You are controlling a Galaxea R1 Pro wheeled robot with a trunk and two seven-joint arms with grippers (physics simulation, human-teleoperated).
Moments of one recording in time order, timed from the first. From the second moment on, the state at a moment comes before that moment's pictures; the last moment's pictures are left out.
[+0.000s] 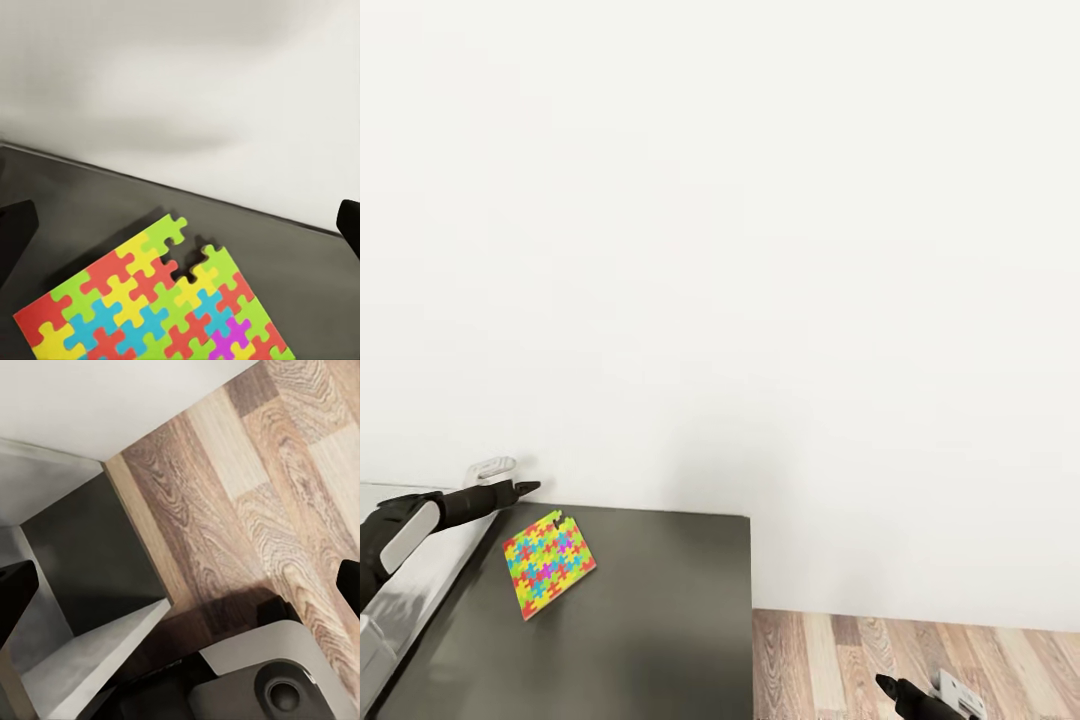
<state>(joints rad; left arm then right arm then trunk) -0.79 0.55 -0.28 -0.61 0.73 0.47 -0.34 -0.26 -0.16 -0.26 -0.56 -0.41 0.31 0.22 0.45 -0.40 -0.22</state>
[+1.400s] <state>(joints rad) -0.79 0.55 -0.28 -0.61 0.73 0.47 -0.34 -0.26 -0.16 -0.26 -0.56 -0.41 0.31 0.21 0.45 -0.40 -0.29</state>
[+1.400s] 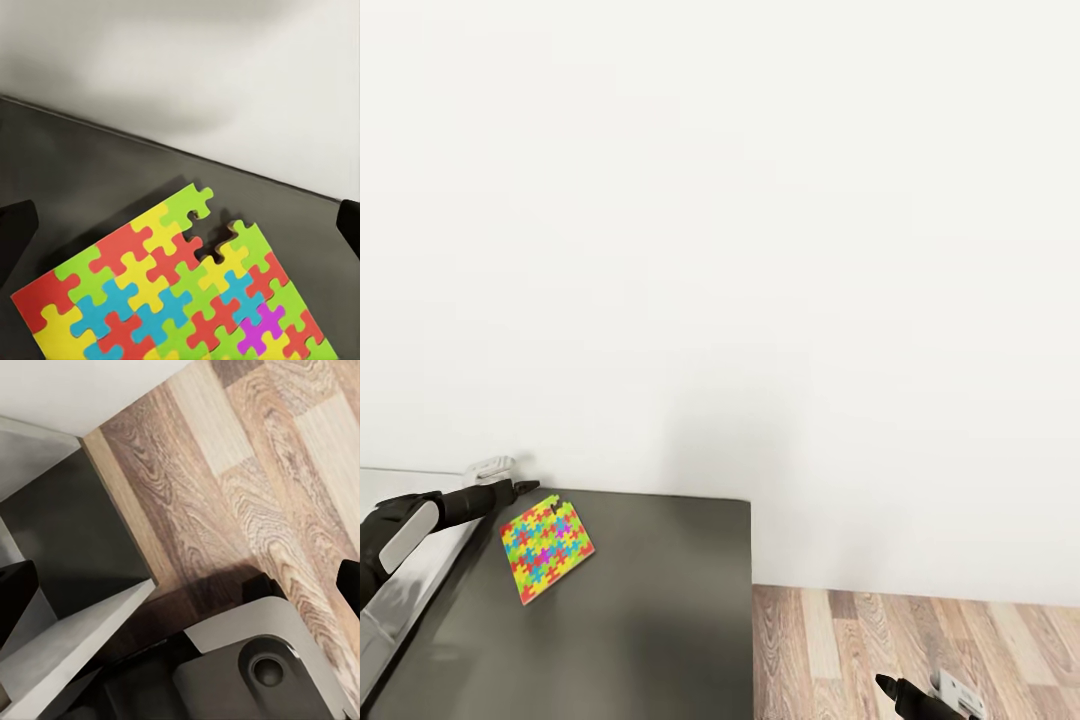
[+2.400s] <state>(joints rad) -0.79 0.55 -0.28 -0.61 0.73 0.47 -0.33 -0.26 -0.16 -0.26 -0.55 -0.41 0.30 0.21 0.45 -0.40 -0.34</state>
